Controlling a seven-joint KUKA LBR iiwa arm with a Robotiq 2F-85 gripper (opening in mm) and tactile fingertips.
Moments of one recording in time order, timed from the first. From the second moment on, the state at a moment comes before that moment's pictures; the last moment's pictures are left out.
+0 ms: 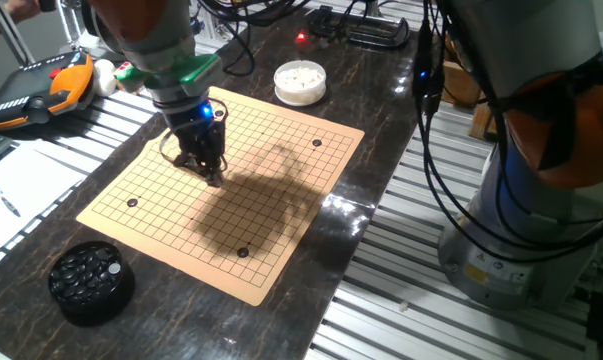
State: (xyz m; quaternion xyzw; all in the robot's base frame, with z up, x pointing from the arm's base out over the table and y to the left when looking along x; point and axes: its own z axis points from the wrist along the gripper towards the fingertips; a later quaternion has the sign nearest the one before) arm 0.505 0.148 0.132 0.03 -0.99 -0.04 0.09
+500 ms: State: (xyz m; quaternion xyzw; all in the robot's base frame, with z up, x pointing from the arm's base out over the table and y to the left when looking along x) arm 0.506 0.150 0.132 -0.03 -0.99 -0.04 0.10
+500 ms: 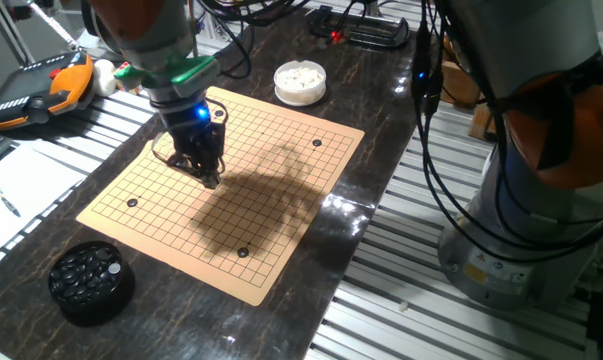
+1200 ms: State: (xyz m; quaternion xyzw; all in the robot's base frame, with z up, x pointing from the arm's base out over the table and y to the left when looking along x) arm 0.480 0.159 0.124 -0.06 -0.99 -0.06 0.09
